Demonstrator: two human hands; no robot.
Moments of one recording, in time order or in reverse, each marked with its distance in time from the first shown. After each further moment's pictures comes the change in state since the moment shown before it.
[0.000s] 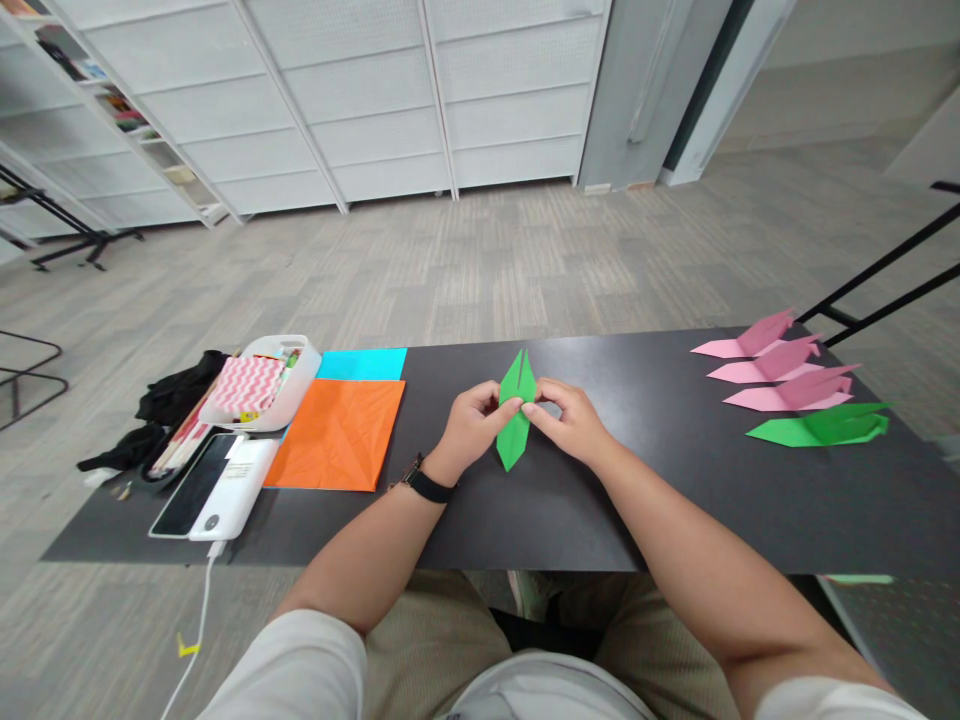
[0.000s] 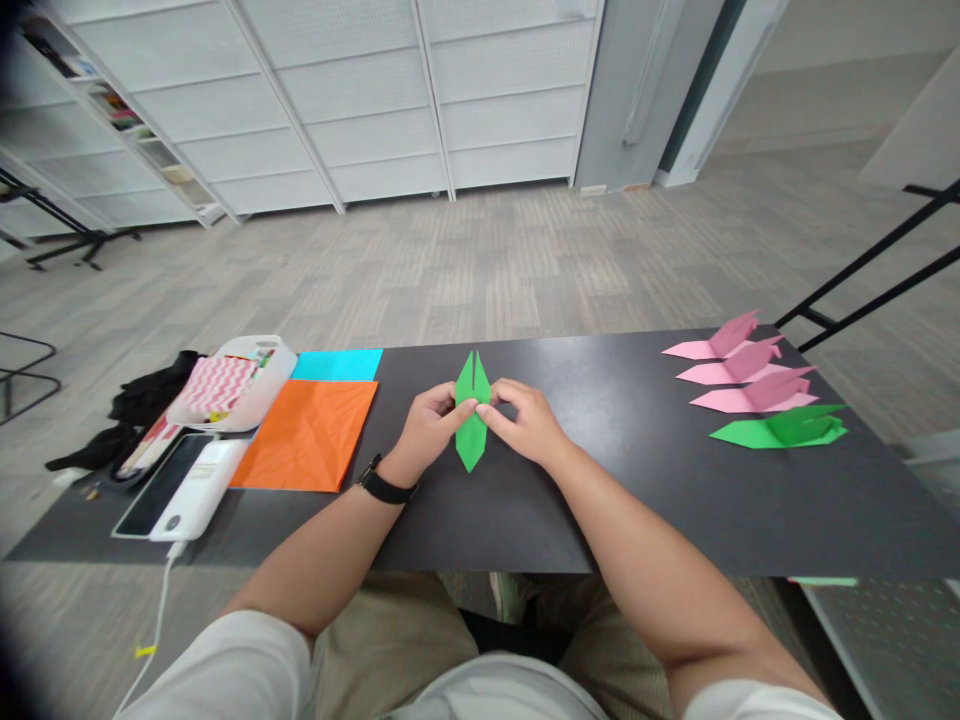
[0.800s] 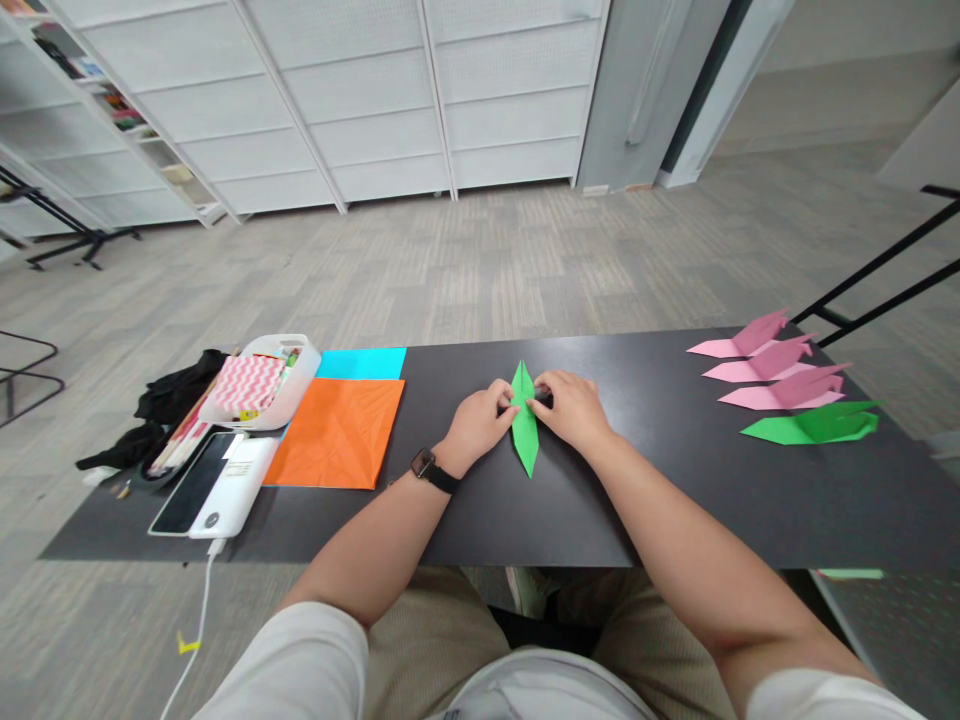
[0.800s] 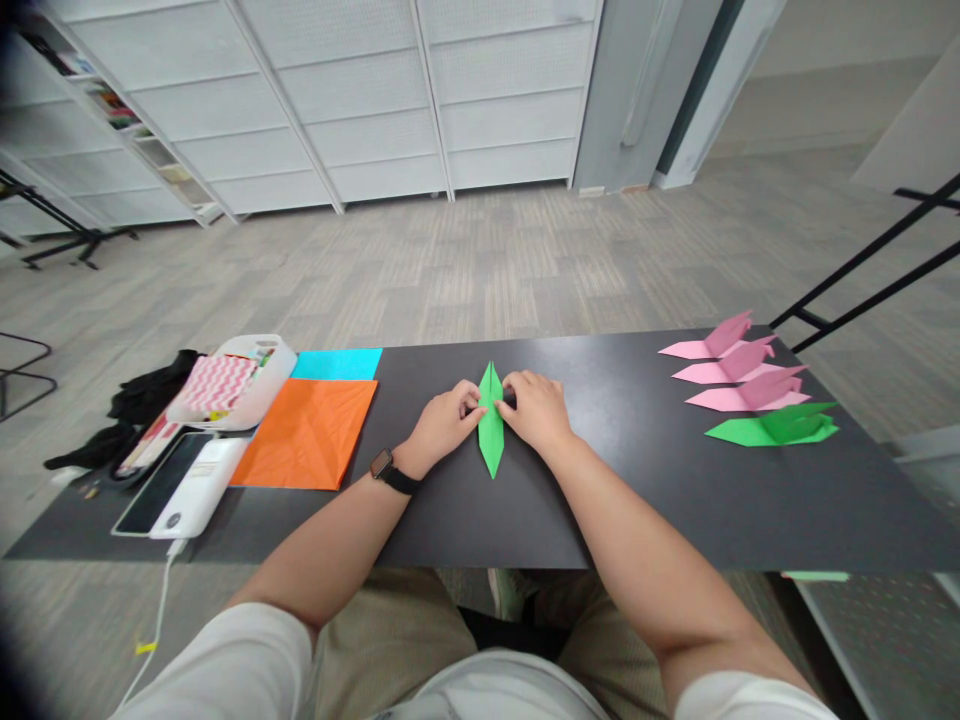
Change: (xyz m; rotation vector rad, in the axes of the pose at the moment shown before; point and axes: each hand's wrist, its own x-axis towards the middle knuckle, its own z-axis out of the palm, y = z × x) left_hand 0.012 -0.029 0.001 0.661 -0.125 0.056; right_hand -0.005 0.040 0.000 -0.655 -0.031 0.225
